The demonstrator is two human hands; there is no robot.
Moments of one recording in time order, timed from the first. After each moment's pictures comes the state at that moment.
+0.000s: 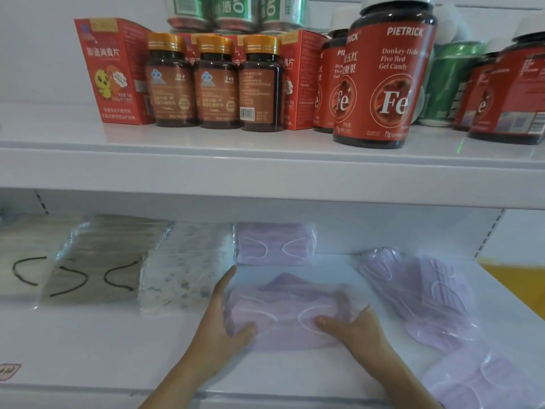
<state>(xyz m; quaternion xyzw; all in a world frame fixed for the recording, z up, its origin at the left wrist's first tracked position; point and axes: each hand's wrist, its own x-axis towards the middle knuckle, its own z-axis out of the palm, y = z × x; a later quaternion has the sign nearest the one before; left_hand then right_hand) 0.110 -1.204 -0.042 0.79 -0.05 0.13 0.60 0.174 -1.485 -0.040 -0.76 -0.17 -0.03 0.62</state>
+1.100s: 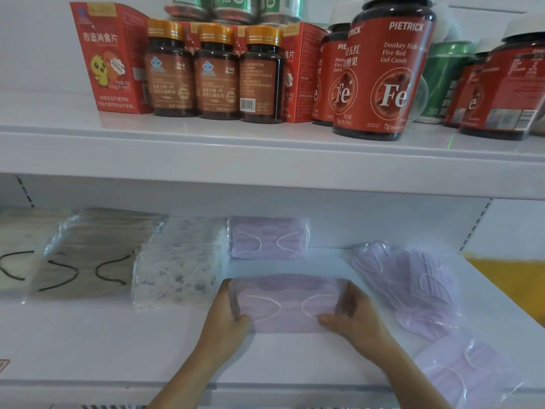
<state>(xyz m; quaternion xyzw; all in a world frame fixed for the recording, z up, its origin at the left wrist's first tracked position) 0.127 -1.226 -0.049 0.79 -0.01 0.17 0.59 0.188 -1.503 -0.057 -0.79 -0.12 -0.04 0.60</state>
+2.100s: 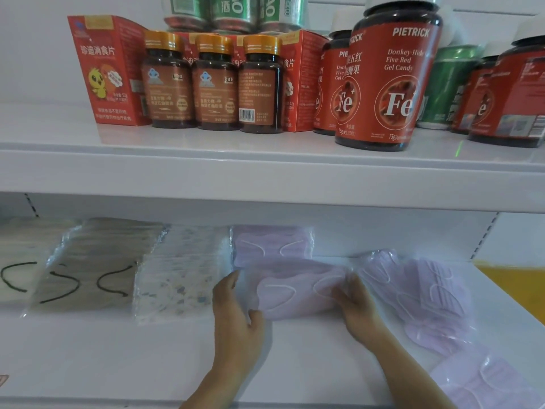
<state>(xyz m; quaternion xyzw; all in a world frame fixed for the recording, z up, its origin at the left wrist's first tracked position) 0.144 -1.252 -0.058 0.79 0.06 0.35 0.49 0.247 -1.490 -0.077 -0.80 -0.10 -0.09 0.58</state>
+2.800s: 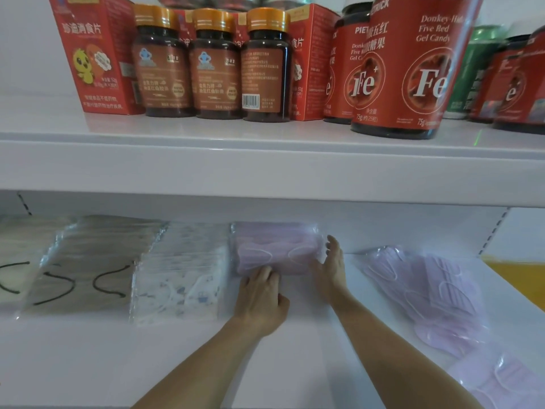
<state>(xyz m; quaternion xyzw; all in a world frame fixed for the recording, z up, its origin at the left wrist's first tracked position) 0.230 -1.249 -0.073 0.98 -0.04 0.13 0.12 0.297 -1.414 -0.046 -0.84 0.00 -0.07 0.53</state>
